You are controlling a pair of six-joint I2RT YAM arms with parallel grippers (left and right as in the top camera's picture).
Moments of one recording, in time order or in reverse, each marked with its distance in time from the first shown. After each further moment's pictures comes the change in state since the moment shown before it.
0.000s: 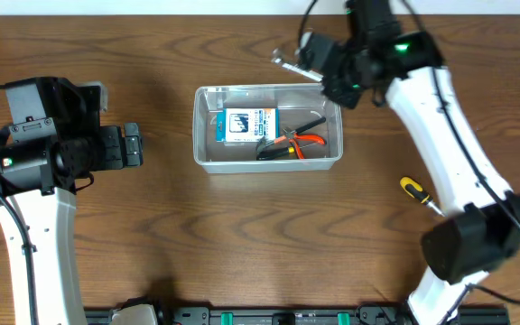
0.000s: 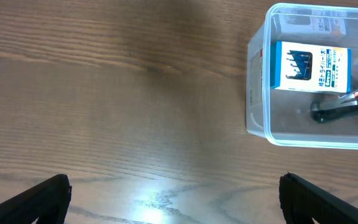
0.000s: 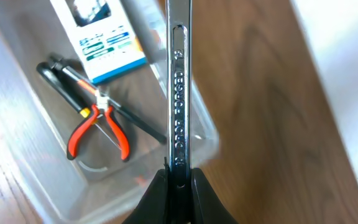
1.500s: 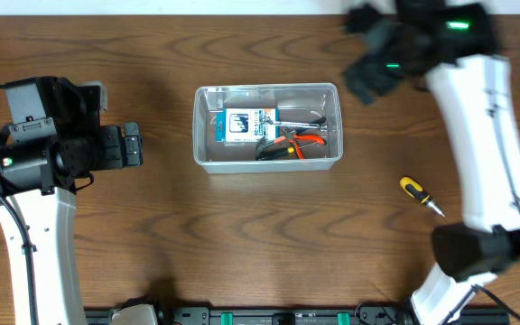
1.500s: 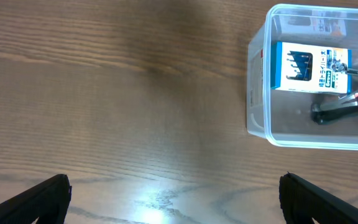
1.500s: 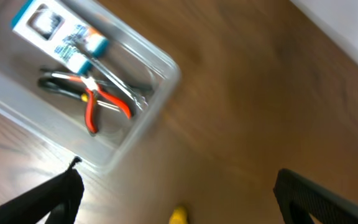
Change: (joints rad) left arm 0.000 0.001 0.000 0.004 -0.001 0.000; right arm -0.145 -0.036 0.336 -0.416 0.094 0.460
